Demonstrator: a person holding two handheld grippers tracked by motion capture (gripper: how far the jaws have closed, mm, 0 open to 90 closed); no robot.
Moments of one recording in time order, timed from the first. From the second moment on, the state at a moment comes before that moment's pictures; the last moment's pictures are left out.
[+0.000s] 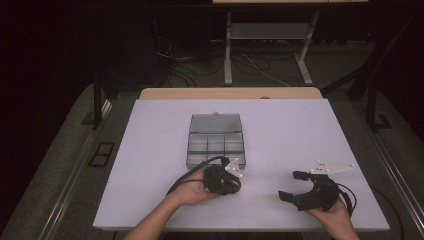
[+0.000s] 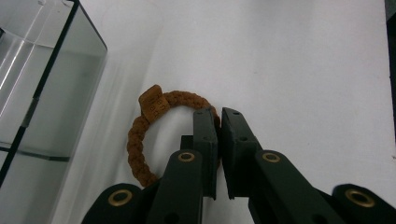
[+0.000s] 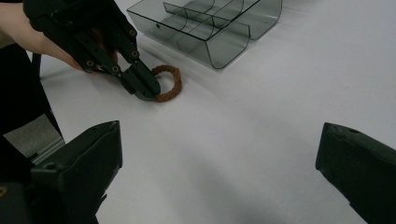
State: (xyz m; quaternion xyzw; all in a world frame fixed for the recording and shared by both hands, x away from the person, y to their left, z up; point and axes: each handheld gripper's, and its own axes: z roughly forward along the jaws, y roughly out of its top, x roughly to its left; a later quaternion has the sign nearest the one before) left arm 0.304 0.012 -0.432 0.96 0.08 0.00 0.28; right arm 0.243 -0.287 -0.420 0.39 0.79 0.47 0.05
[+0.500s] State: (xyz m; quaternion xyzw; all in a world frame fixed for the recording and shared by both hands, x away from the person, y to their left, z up) left arm 0.299 0.014 -0.419 0.95 0.07 -0.01 0.30; right arm 0.243 -0.287 -0.420 0.39 0.79 0.47 0.05
